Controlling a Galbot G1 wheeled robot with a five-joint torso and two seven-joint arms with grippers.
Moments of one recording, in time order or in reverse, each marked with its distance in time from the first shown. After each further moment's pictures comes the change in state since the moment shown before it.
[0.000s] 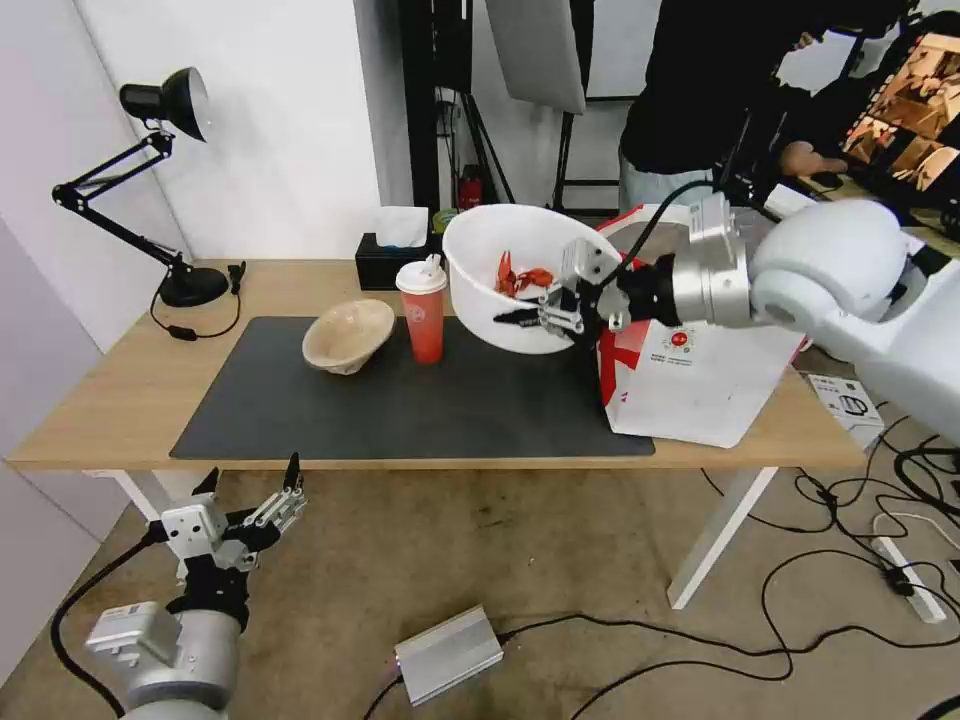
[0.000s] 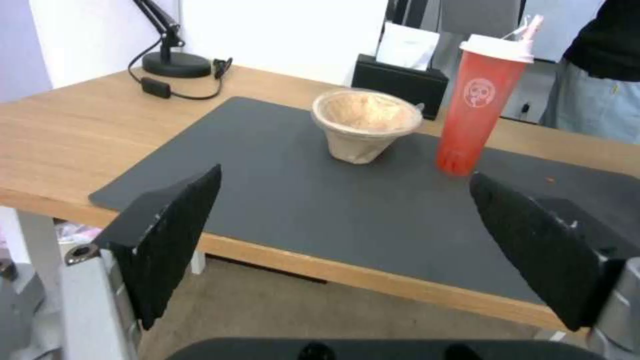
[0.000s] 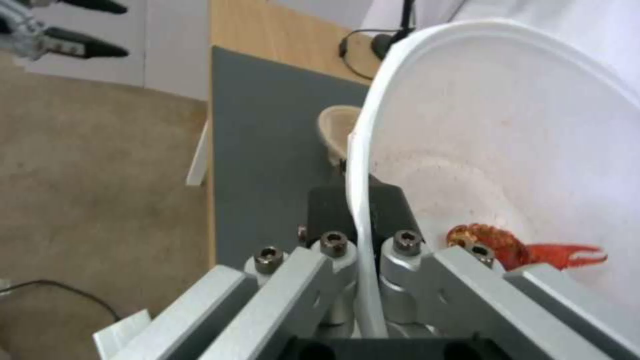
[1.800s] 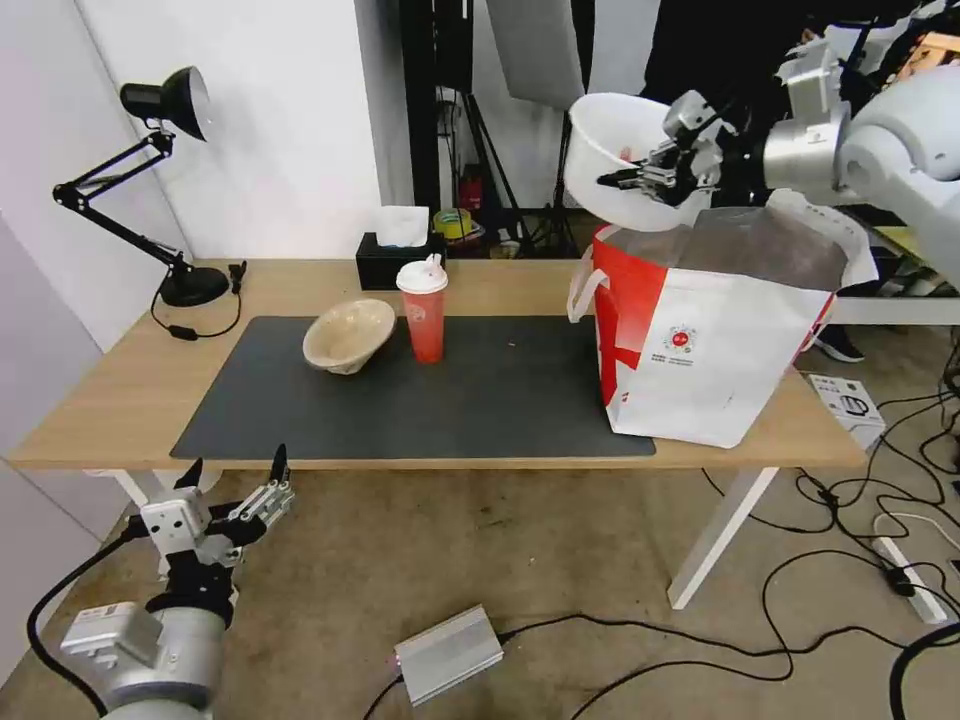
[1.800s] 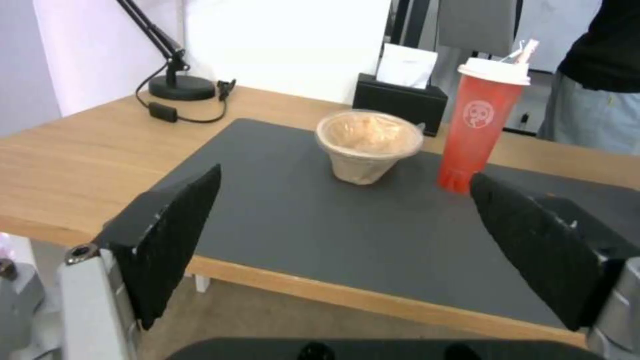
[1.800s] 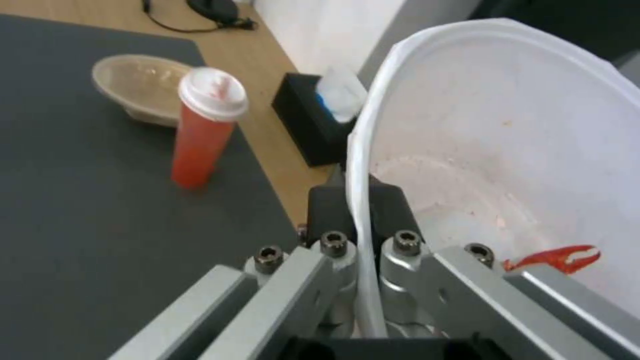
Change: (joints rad) left arm 0.013 0.037 -0.037 -0.020 -0.021 -0.023 -0.004; right arm 0.153 0.008 -0.028 -0.451 -0.045 0.067 -0.076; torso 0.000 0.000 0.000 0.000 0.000
